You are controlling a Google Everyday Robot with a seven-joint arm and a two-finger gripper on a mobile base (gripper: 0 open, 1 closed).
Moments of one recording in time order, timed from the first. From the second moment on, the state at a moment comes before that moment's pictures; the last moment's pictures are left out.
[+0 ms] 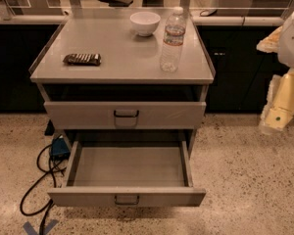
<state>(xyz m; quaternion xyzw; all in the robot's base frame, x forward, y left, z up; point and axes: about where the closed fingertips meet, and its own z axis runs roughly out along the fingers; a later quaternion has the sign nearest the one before) 0.438 -0.217 0.976 -0.60 0.78 -0.03 0.16</state>
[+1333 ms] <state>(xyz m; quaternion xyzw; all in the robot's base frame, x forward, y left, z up) 0.517 -0.203 0.929 -0.60 0.77 0.02 0.23</state>
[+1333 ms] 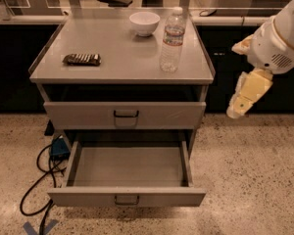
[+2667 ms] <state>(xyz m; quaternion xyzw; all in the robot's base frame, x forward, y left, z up) 0.598 -0.211 0.876 -0.52 0.76 0.05 0.38</state>
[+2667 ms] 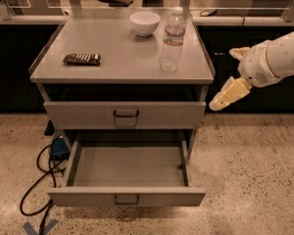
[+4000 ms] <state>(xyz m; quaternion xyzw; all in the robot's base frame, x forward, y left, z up) 0.759 -0.156 0.949 -0.51 0.69 0.09 0.51</state>
